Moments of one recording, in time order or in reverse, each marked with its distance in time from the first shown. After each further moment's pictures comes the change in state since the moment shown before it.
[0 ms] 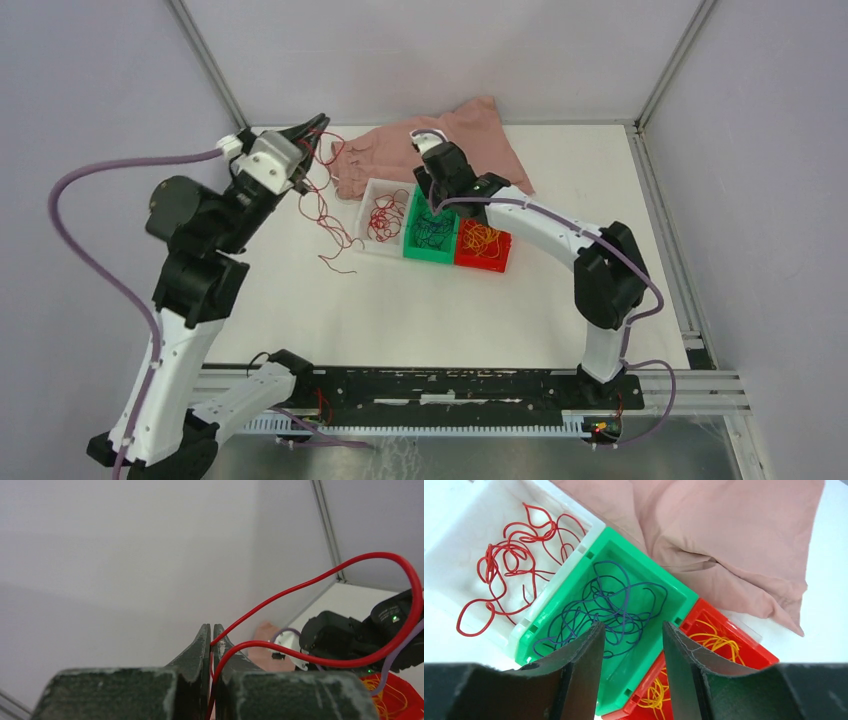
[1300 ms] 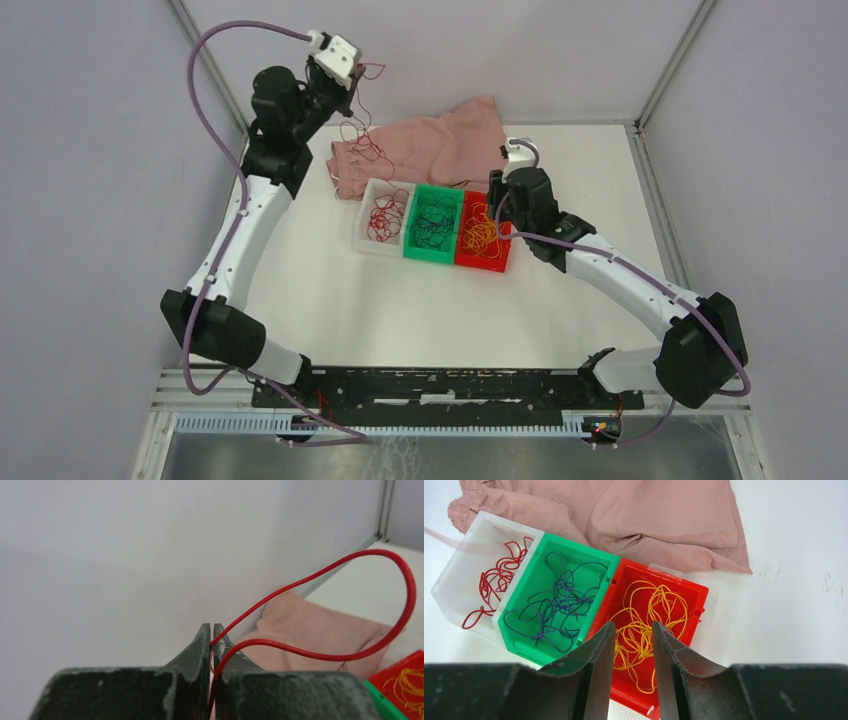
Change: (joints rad) left arm 0.166 0.625 0.142 0.175 0.052 -0.065; right arm -0.161 -0.566 -0.578 0.275 -0.022 0.186
